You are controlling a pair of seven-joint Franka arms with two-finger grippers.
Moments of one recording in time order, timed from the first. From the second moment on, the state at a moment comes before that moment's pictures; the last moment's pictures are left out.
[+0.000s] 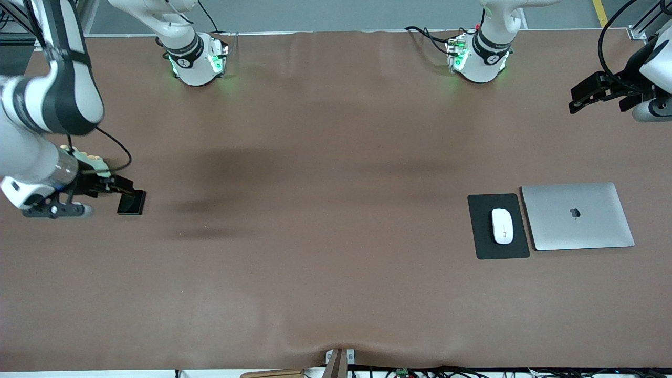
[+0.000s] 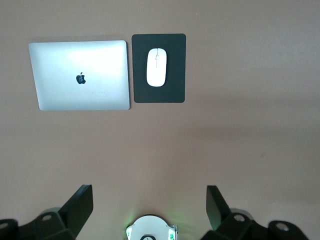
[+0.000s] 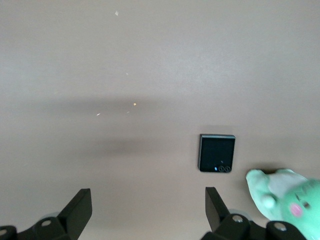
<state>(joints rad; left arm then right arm) 0.04 -0.03 -0.13 -1.47 0.00 1.35 -0.11 -0.05 0.10 0.01 -1.85 0.00 1.91 -0.07</state>
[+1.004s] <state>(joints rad) 0.01 -0.14 -0.13 -1.64 0.00 1.41 -0.12 -0.05 0.00 0.01 -1.57 0.09 1.52 -0.09</state>
